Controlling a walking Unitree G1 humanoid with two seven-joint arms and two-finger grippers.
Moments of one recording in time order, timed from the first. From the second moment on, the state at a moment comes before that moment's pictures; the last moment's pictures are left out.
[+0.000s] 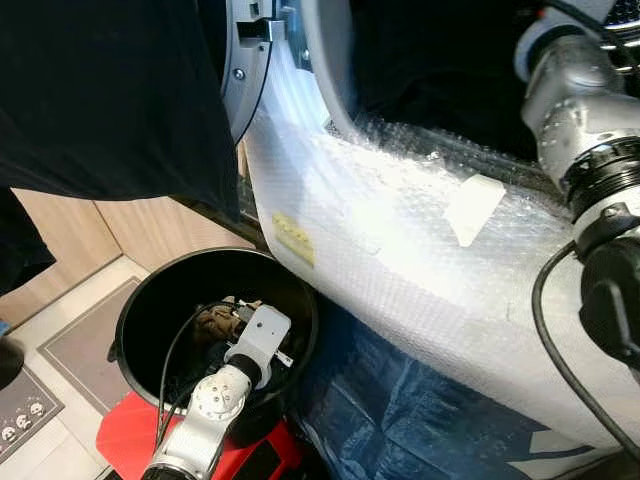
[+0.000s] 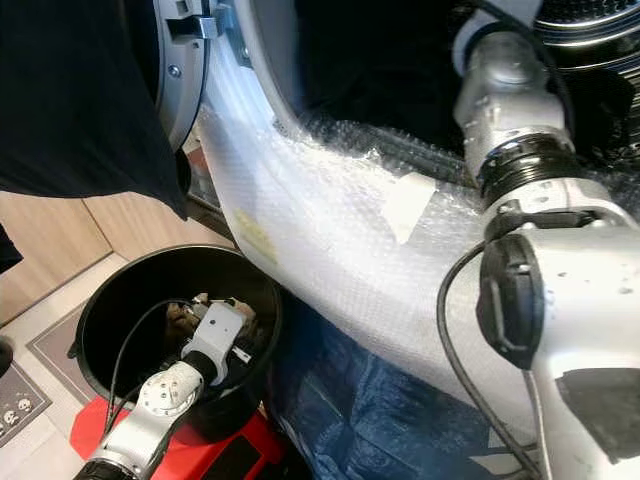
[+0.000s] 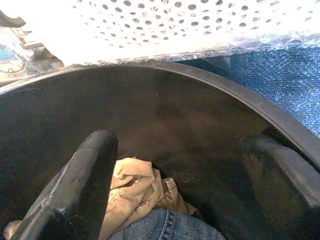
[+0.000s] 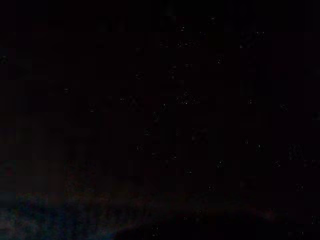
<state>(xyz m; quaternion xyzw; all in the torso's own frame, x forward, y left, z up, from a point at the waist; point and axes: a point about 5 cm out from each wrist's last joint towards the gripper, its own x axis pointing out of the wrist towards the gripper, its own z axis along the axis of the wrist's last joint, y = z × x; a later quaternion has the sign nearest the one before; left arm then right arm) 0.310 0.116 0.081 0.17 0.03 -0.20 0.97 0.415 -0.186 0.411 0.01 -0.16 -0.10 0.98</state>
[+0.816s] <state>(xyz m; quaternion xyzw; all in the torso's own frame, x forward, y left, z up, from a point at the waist) 0.307 0.115 0.080 0.16 0.03 -0.20 0.97 0.415 -0.188 0.405 0.08 -0.16 -0.03 0.98</state>
